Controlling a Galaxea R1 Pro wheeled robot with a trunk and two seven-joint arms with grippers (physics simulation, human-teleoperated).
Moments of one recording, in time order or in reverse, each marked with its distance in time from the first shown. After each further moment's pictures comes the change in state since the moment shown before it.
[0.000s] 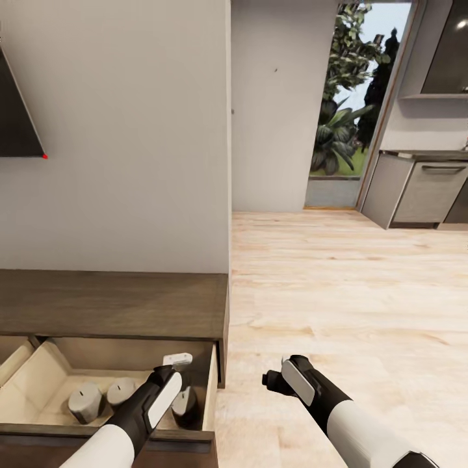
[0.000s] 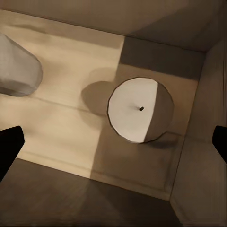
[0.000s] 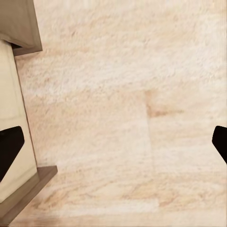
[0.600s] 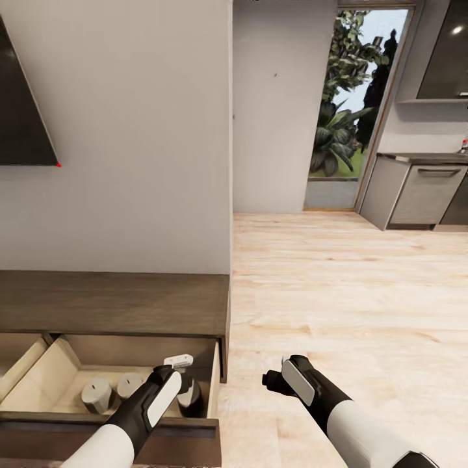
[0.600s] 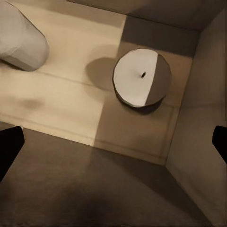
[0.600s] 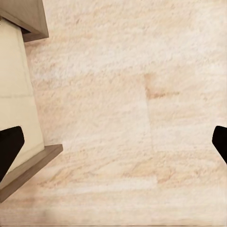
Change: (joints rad) left arm 0.000 0.001 -0.001 0.000 0.047 0.025 0.000; right arm 0.000 0.000 0.000 0.000 0.000 0.000 0.000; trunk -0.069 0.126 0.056
